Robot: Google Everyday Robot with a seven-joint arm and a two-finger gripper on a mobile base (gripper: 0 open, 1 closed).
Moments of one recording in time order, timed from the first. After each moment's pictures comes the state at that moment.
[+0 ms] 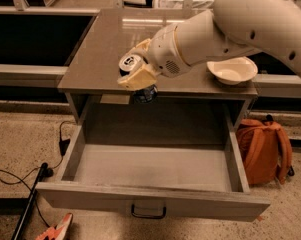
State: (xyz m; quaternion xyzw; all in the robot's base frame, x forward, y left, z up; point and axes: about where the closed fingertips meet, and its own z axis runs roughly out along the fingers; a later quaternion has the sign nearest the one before) arm 0.543 0.042 0.939 -0.61 0.63 0.20 0.43
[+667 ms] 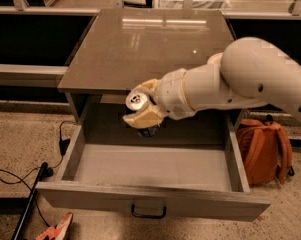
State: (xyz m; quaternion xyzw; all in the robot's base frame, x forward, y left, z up) arm 0.497 0.033 0.873 -0.60 0.64 0.24 0.43
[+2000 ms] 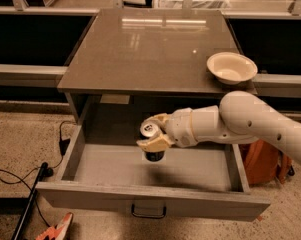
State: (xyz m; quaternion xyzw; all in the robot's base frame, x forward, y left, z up) arm 0.512 0.006 0.752 -0.54 0.66 0.30 0.42
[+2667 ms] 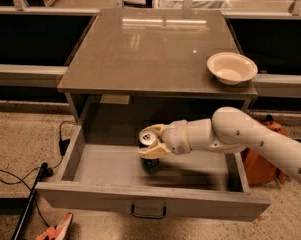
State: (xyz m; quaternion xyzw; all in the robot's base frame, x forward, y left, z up) arm 0.528 0.012 0.690 -0.54 0.64 0.35 0.42
